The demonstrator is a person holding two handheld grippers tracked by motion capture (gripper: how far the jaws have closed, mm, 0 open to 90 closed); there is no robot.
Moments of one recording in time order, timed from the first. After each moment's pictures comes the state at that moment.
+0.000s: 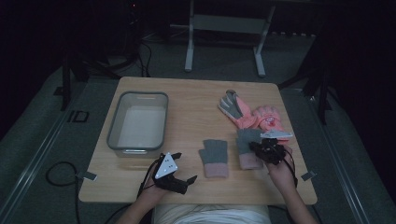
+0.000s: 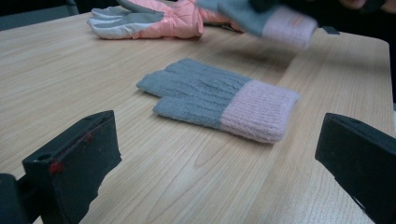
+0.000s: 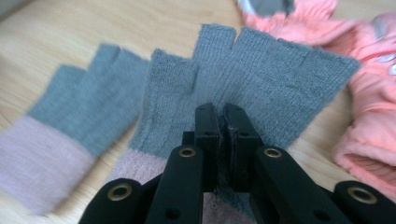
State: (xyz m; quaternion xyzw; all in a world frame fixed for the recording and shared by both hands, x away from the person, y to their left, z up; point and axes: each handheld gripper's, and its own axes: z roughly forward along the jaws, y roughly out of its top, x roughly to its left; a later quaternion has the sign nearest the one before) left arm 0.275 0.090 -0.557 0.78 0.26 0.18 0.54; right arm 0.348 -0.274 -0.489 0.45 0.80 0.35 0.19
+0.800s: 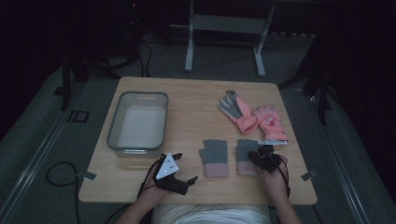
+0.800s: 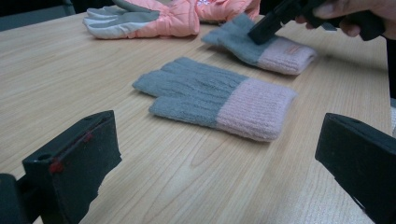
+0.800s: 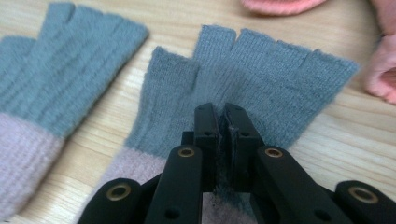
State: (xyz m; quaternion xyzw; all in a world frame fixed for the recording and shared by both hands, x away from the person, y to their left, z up) left arm 0.274 0.088 -0.557 0.79 0.25 0.18 0.53; right arm 0.345 -0.273 -0.533 0.53 0.77 0.31 0.17
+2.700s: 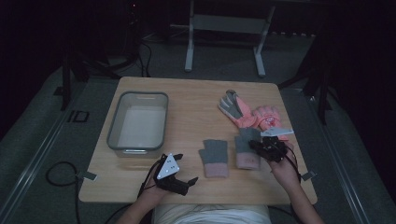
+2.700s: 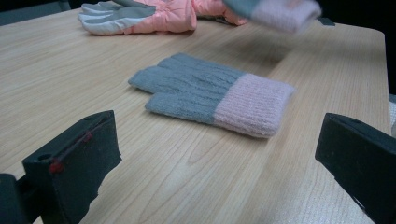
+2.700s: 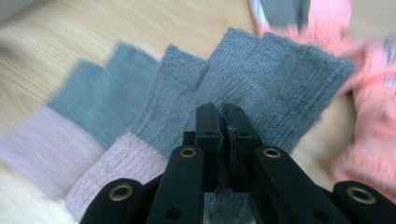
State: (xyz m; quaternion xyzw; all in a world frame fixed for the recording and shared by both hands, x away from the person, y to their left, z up) left arm 0.274 0.087 -0.558 0.79 0.25 0.17 0.53; right arm 0.352 -0.274 -0.474 0.40 0.82 0.35 0.19
